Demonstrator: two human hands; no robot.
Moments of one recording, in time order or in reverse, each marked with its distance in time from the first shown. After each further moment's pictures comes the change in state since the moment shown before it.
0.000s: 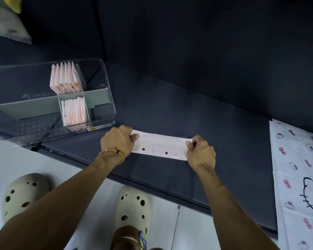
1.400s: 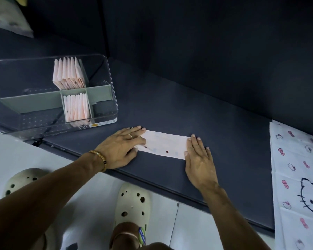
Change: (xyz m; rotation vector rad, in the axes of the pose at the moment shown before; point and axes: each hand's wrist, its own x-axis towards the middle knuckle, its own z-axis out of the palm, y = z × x) left_hand -0.008 -0.042 0.006 0.010 -0.064 0.840; right_hand -0.024 0.037 0.012 -0.384 -0.065 -0.497
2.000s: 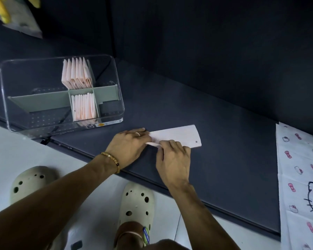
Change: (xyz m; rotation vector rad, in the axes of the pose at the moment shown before) left_hand 0.006 0.028 -0.010 0.090 0.171 -0.126; right_hand 0.005 -0.104 -0.006 0.071 0.344 -0.059
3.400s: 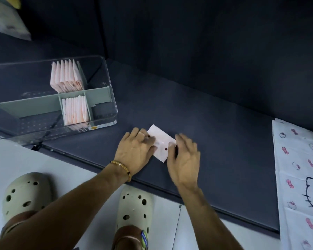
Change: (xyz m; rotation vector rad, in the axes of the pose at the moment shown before) left_hand 0.014 0.030 0.016 0.192 0.029 -0.095; right_hand -0.001 0.036 0.008 0.152 0.133 0.228
